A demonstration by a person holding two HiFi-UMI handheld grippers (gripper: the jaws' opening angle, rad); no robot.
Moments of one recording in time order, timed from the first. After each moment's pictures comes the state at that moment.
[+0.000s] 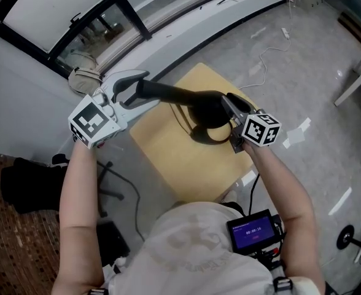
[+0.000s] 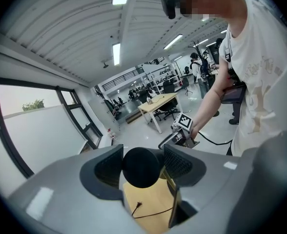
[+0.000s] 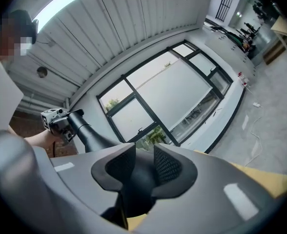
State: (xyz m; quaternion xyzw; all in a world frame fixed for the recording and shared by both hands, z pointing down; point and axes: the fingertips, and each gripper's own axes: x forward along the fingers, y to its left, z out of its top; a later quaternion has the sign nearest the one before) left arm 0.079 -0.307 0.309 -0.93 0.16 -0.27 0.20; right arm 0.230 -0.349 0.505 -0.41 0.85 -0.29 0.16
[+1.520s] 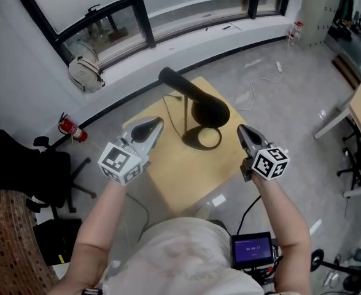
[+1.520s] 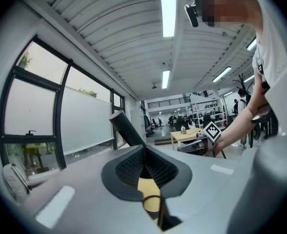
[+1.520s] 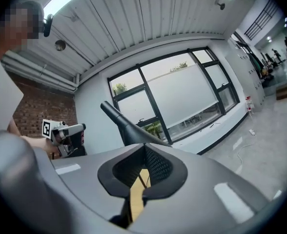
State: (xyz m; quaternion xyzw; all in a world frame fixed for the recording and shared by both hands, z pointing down) left arm 0.021 -0.211 0.373 -0.92 0.39 -0.04 0.03; right arm 0.263 -0.240 0.479 -0.43 0.88 -0.20 0.05
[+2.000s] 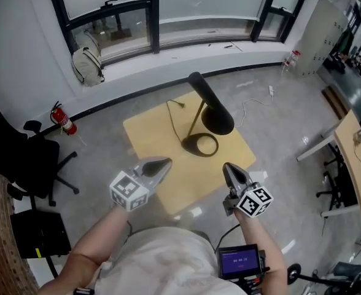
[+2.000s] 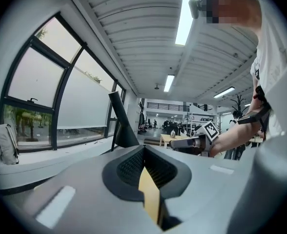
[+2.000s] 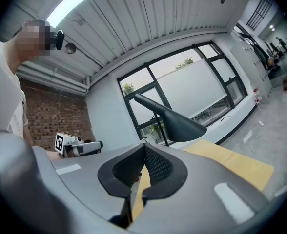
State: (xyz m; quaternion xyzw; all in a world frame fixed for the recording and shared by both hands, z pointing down) left arm -0.010 -0.103 0.461 -0.93 0.35 -0.01 -0.08; right arm 0.177 -0.116 0.486 -0.39 0.90 -0.21 0.06
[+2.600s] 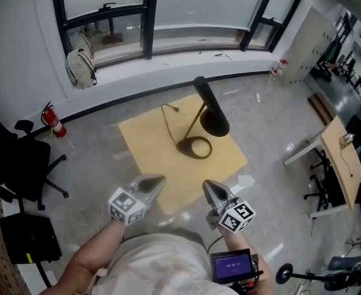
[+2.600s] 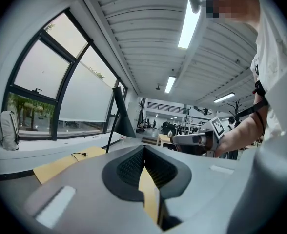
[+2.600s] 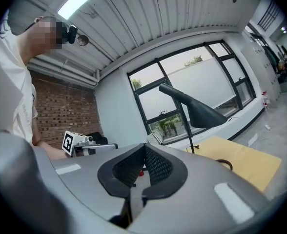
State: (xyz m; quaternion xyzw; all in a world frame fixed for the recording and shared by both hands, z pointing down) left arm -0.032 -0.047 0.495 -0.93 0.35 0.00 -0.12; right arm 0.105 -0.042 0.487 -0.35 0.92 -0.19 0.03
